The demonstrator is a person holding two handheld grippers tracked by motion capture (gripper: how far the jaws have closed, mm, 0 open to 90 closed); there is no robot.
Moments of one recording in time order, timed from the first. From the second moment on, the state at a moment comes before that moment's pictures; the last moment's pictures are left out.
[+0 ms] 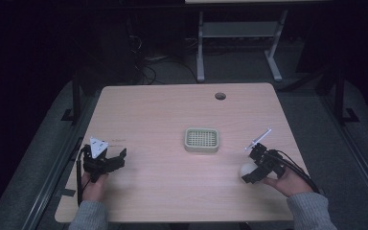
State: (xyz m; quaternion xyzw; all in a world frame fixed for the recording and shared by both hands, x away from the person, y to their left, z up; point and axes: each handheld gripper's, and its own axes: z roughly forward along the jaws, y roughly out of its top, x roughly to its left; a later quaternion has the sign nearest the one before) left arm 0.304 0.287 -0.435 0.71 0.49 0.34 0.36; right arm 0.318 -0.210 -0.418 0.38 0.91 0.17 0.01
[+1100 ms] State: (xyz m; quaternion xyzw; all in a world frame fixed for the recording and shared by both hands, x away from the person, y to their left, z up) left arm 0.304 0.289 -0.434 0.71 0.49 0.35 0.37; right arm 0.327 -0.202 -0.439 0.37 0.92 0.13 0.01
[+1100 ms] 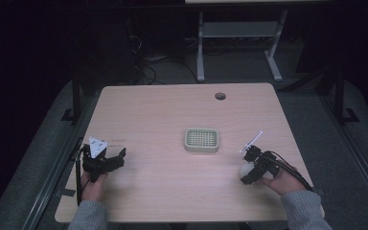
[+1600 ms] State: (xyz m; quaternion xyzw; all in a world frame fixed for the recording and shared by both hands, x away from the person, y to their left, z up) left arm 0.303 0.289 -0.433 0.71 0.49 0.35 0.37; right arm 0.327 -0.201 -0.438 0.36 0.92 0.12 0.01
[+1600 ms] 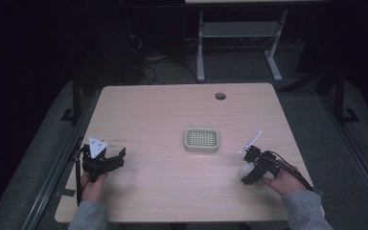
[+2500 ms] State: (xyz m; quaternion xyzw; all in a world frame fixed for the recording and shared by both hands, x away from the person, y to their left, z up) left arm 0.303 0.290 -0.432 0.71 0.49 0.35 0.37; right arm 0.331 -0.203 -0.409 0.35 0.93 0.13 0.02
